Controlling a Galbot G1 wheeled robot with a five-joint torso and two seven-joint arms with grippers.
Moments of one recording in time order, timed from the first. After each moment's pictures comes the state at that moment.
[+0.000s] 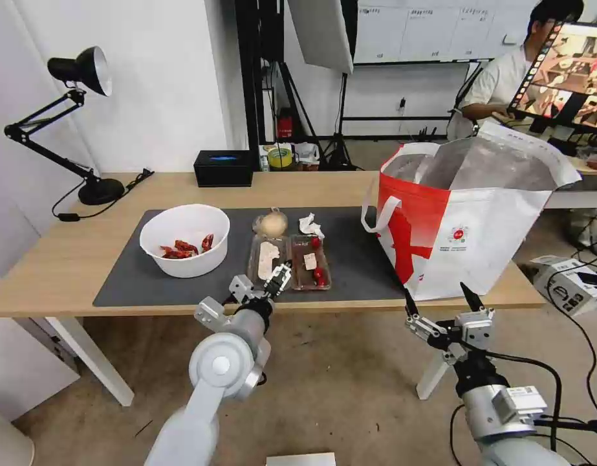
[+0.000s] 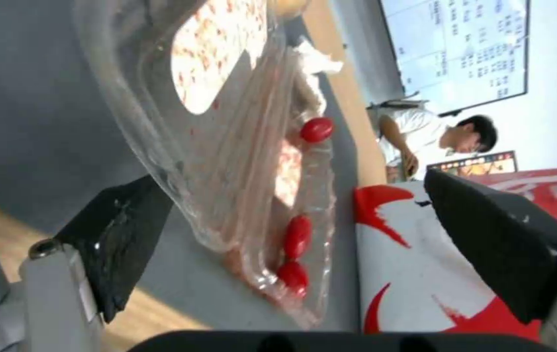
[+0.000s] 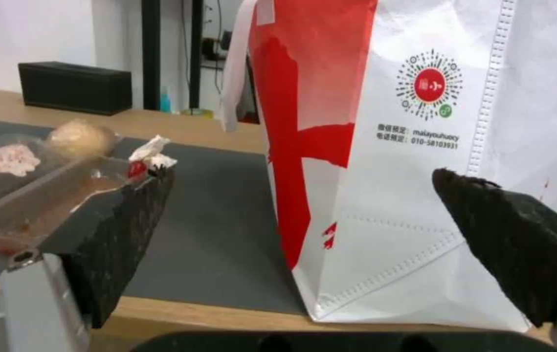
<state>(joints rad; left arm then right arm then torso) 1.13 -1.41 -0.20 -2.05 -1.36 0.15 -0.64 -1.75 1.26 0.56 2.34 0.13 -0.04 0.12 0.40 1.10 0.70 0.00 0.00</state>
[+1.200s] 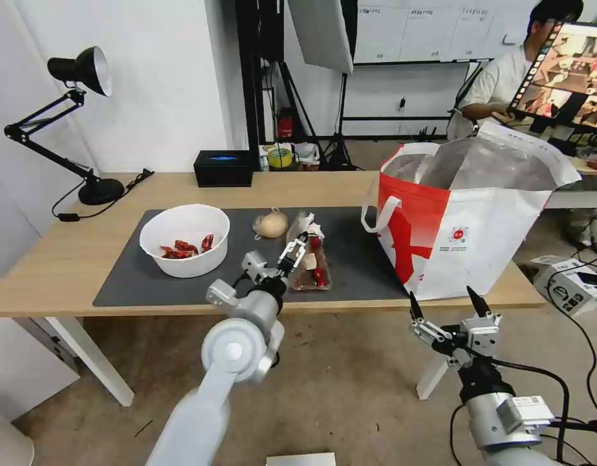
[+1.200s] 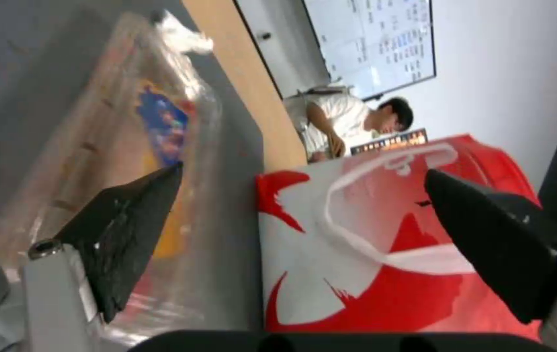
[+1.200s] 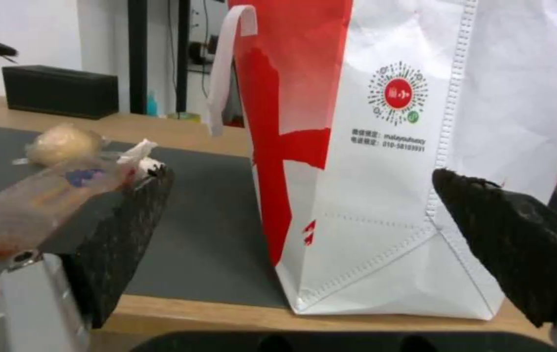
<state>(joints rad) 1.02 -1.41 -0.09 -2.01 -1.38 0.11 -0.54 -1.81 1.31 0.59 2.38 0.09 -0.01 0.12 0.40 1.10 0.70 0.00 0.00</state>
